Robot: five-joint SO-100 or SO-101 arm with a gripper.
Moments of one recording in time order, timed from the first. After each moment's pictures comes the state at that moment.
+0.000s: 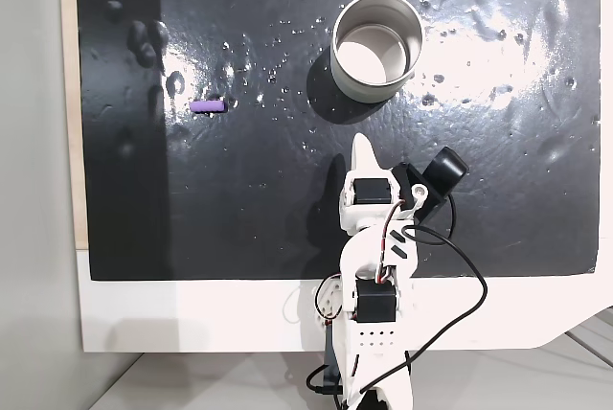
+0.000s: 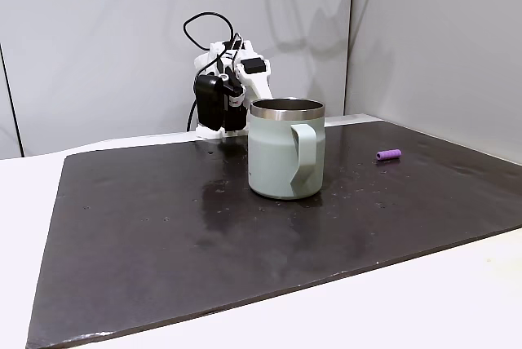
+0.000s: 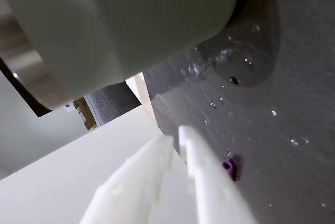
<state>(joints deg) -2.4 190.5 179.6 38.3 3.2</state>
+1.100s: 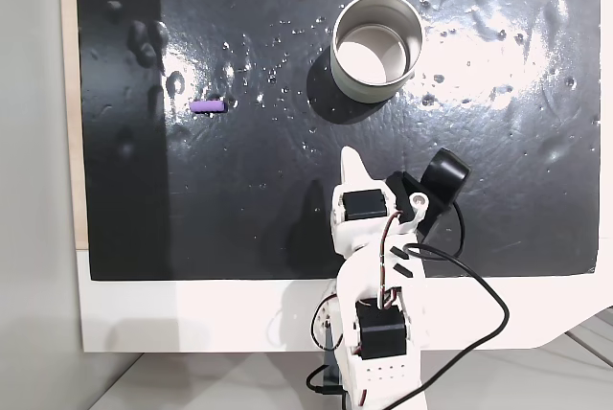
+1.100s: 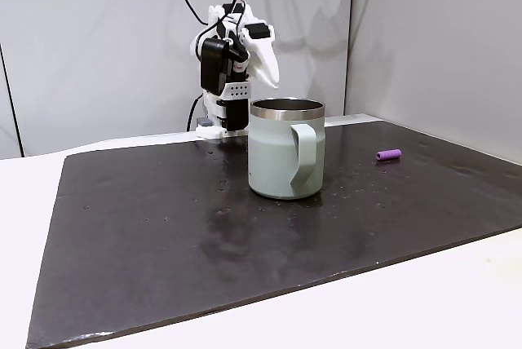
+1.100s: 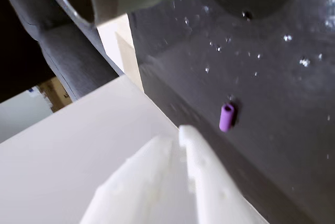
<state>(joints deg) -9.0 172.3 146.5 58.4 2.5</state>
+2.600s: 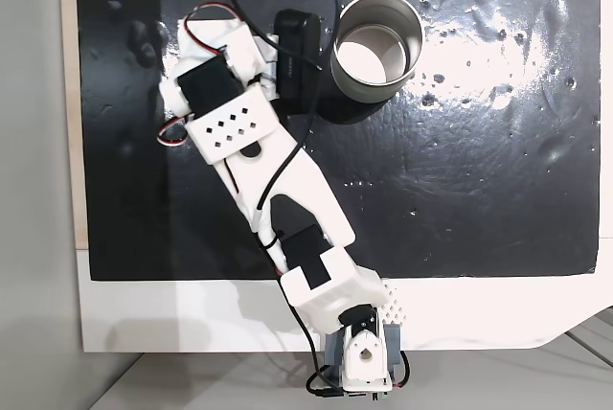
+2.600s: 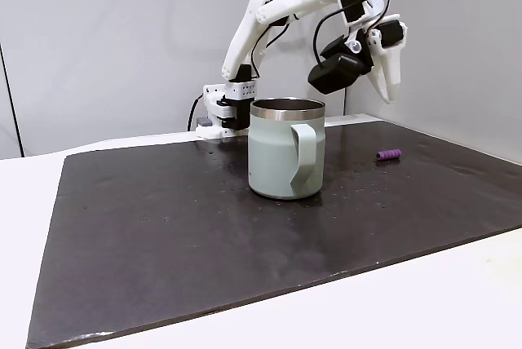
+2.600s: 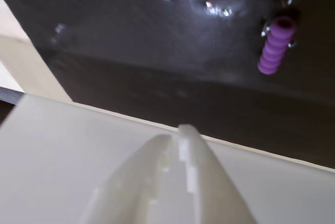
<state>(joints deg) -31.8 60.5 40.3 83.6 26.0</state>
